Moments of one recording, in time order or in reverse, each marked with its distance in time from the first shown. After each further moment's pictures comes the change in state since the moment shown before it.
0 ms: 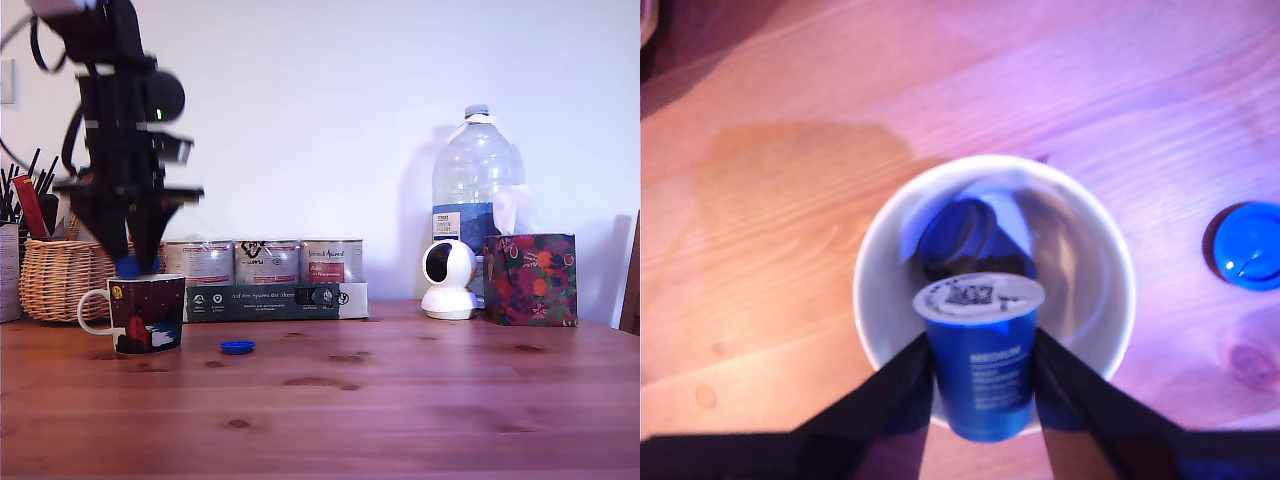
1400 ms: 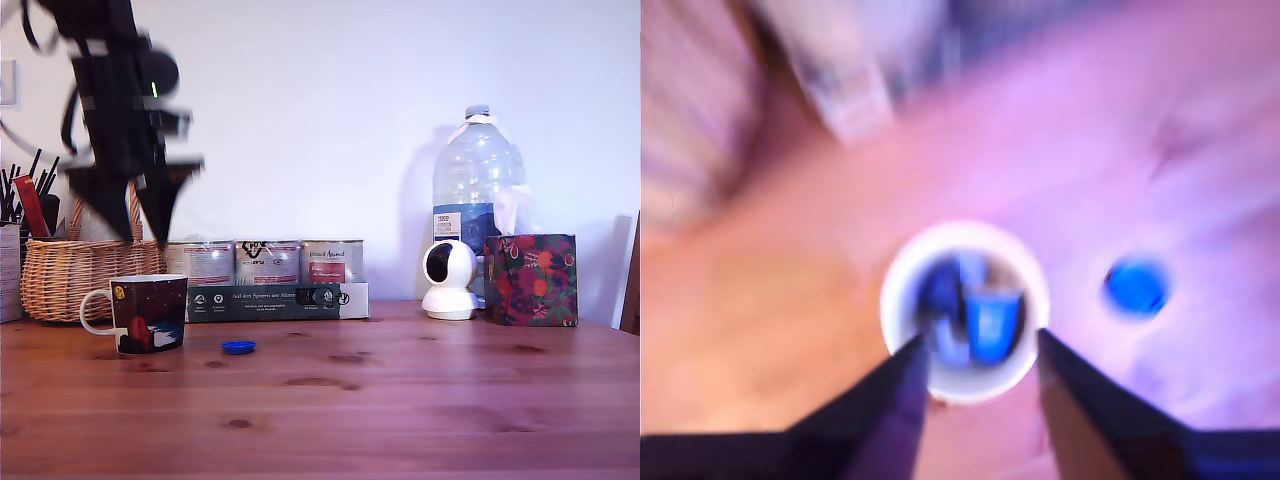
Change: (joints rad) arm -0.003 -0.212 0.016 0.036 0.096 0.033
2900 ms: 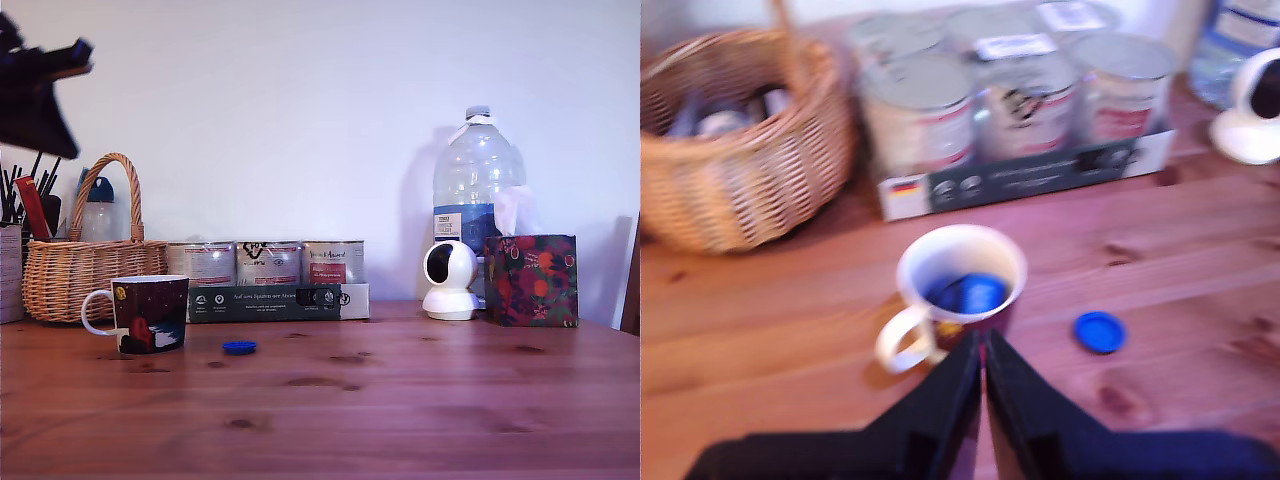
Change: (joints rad) arm 0.058 -0.888 -1.294 1.014 0.019 -0.152
